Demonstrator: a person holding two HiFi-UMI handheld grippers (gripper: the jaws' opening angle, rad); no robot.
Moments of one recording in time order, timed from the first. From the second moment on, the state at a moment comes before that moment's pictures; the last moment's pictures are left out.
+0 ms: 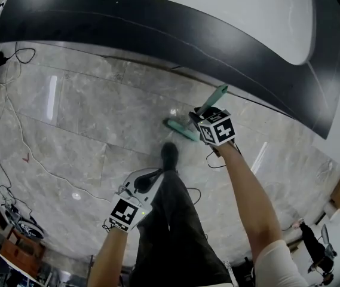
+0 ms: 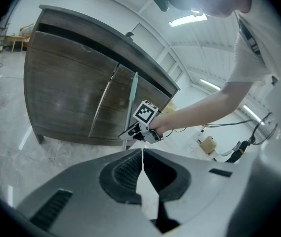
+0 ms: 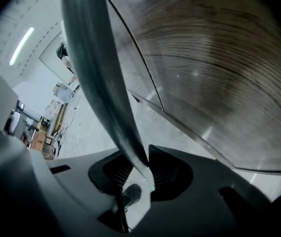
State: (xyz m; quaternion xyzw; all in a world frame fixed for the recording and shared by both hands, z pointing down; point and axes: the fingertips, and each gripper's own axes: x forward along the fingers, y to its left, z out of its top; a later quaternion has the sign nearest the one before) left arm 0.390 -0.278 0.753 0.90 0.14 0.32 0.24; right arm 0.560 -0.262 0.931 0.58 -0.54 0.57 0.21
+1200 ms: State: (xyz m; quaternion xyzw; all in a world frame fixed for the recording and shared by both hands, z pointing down) left arm 0.396 -0.290 0.733 0.90 0.13 0.33 0.23; right arm 0.574 -0.258 0.890 0.64 -0.50 0.56 0.17
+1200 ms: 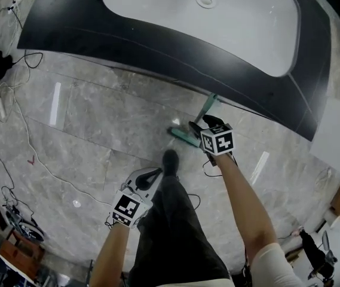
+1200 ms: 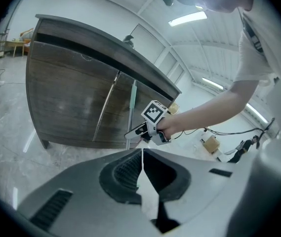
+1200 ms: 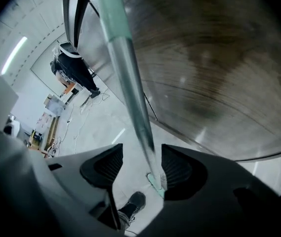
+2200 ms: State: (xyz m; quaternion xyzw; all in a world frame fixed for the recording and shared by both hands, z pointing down) left arm 0.452 -0.306 0.491 0.91 0.18 0.35 0.12; right arm 0.533 -0.241 0.562 0.66 -0.55 0.48 0.19
